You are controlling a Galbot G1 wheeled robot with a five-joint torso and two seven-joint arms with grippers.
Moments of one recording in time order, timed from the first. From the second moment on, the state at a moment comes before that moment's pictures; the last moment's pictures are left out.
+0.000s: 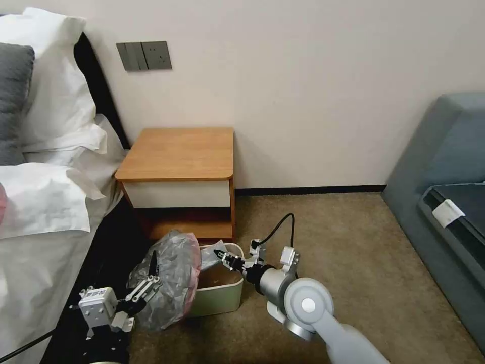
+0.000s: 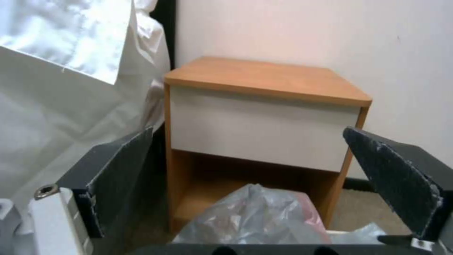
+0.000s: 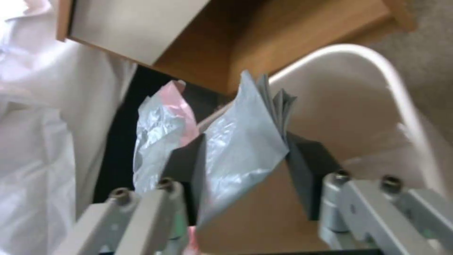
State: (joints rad) left arm 2.15 -1.58 -0.60 -2.50 -0.14 -0.16 -0.07; right arm -1.11 1.21 -0.09 2.03 1.45 -0.43 0.60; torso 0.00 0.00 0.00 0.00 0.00
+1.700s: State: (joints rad) left arm 1.84 -1.34 -0.58 -2.35 -0.37 0.21 -0.35; right arm -1.37 1.17 0.36 2.38 1.34 -0.44 0.61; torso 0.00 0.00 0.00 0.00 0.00
